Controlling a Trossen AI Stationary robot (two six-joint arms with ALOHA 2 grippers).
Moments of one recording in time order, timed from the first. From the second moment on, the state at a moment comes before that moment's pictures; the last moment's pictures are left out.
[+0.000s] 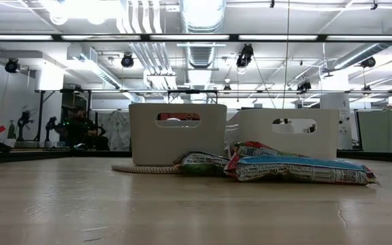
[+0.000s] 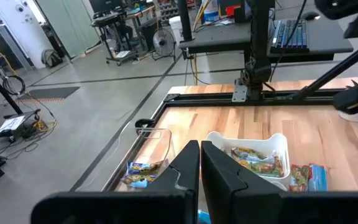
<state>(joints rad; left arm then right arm) -0.45 0.84 1.09 -0.52 -0.80 -0.03 0.60 1.65 1.30 -0.18 0.26 1.02</state>
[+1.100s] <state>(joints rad) -0.45 0.88 1.09 -0.52 -0.78 -0.02 0.73 1.70 1.30 -0.66 0.39 1.31</state>
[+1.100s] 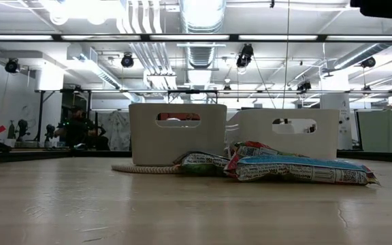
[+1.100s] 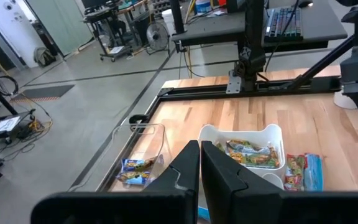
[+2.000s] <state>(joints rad) -0.45 0.88 1.09 -0.54 -0.78 -0.03 0.73 1.90 1.30 -0.86 0.49 1.54</state>
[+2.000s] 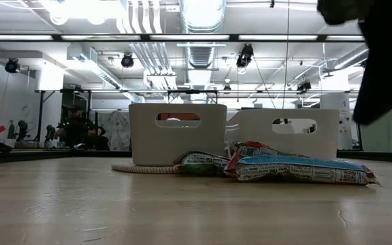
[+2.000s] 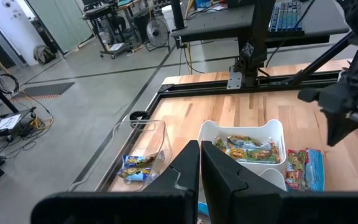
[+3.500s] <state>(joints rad) -0.45 0.88 1.09 -0.58 -0.78 -0.03 0.65 2.01 1.36 -1.07 0.61 1.23</state>
